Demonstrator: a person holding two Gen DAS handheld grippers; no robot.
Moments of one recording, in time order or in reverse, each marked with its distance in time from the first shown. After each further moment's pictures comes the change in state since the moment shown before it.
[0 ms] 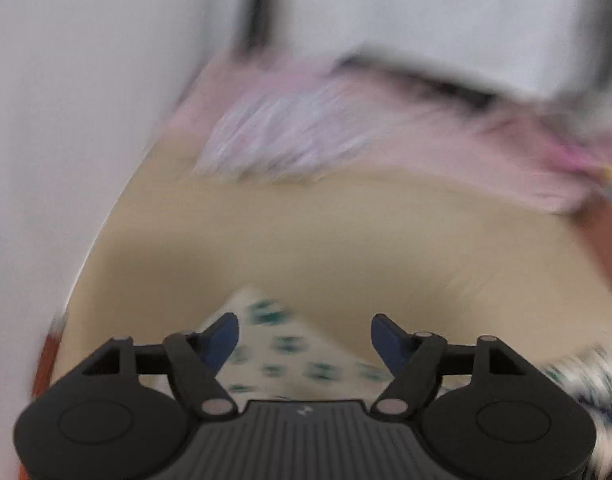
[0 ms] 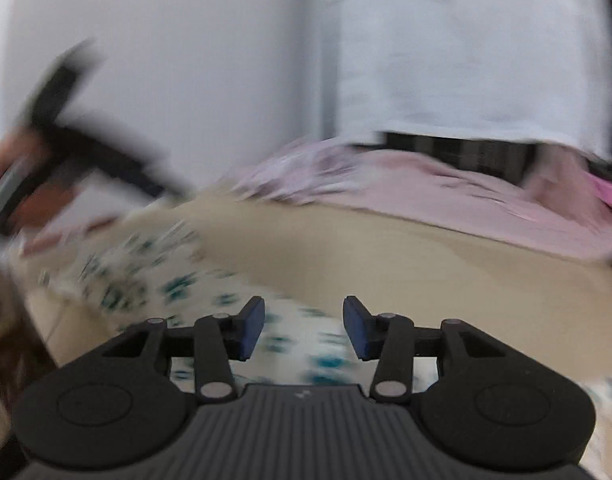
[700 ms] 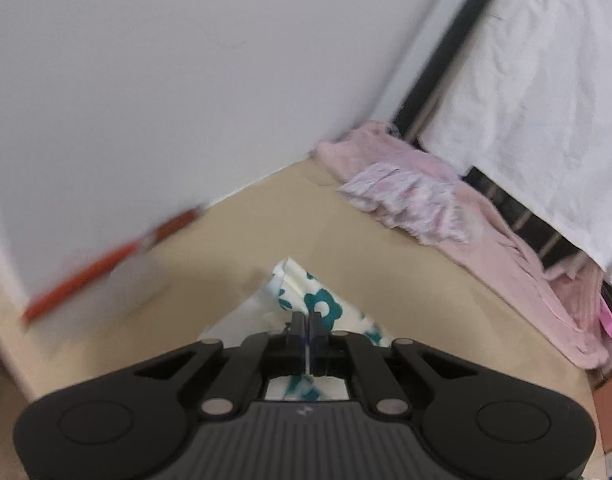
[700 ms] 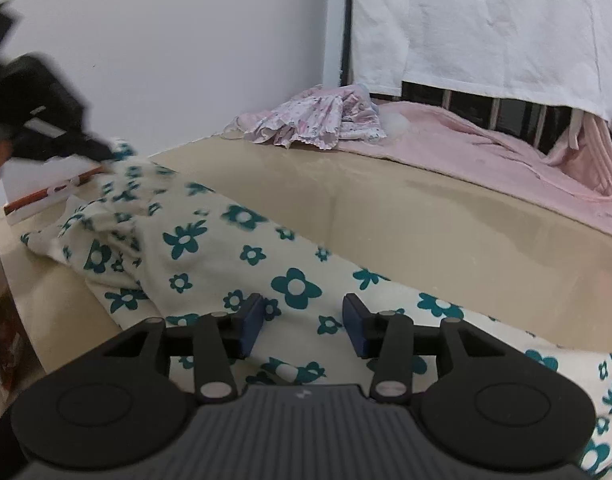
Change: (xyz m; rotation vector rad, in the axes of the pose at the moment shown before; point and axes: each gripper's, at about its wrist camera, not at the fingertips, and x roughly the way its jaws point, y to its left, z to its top) left arm -0.071 0.040 -0.142 -0.453 -0.351 0.044; right arm 0.036 0.020 -0.020 0.048 0.100 -0.024
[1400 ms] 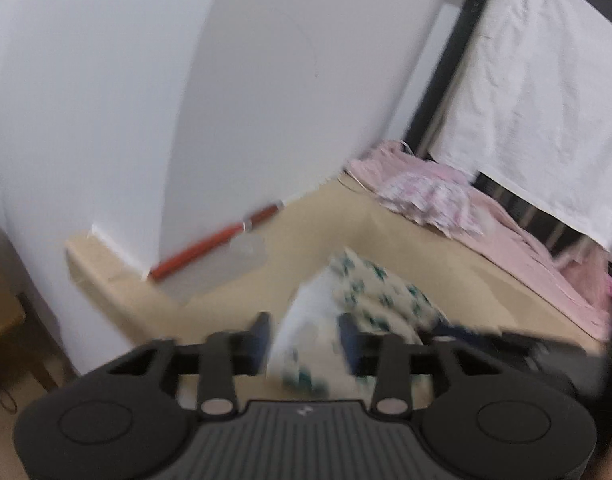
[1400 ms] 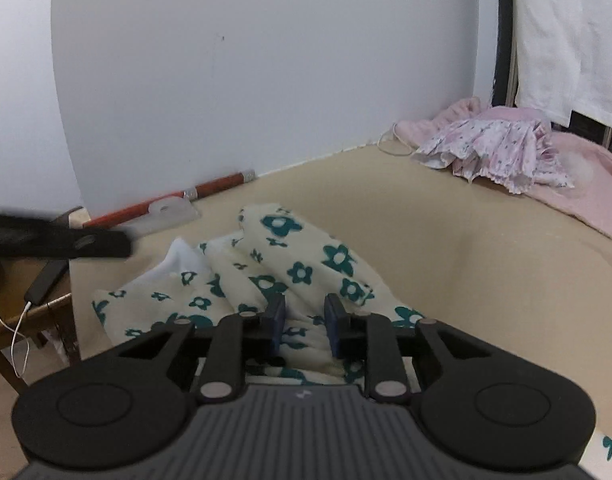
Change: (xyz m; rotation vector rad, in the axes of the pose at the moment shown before) left arm -0.077 0.063 -0.045 0.086 -0.099 -0.003; right arm 0.078 0.105 0.058 -0.154 0.048 0.333
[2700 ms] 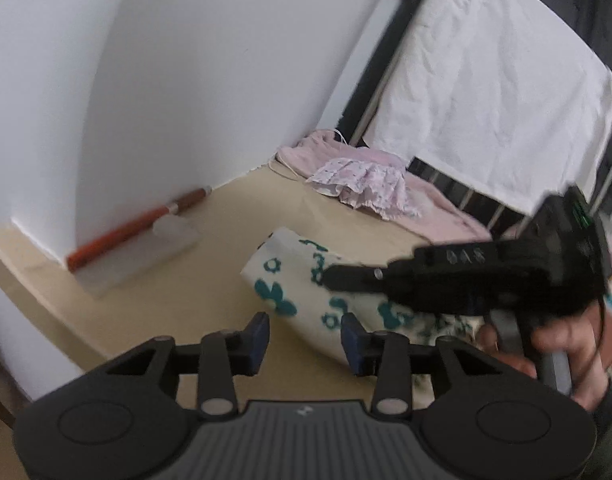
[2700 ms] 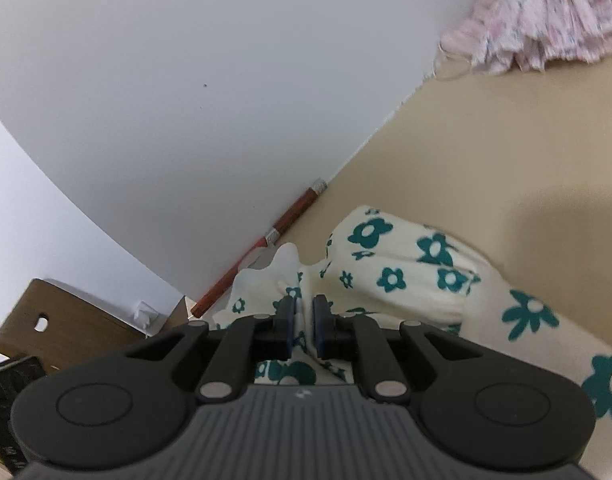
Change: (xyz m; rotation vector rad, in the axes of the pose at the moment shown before) left arm 0.043 -0.006 -0.008 0.030 -0.008 -0.188; right arm 0.030 -0.065 0.026 0.466 0.124 0.493
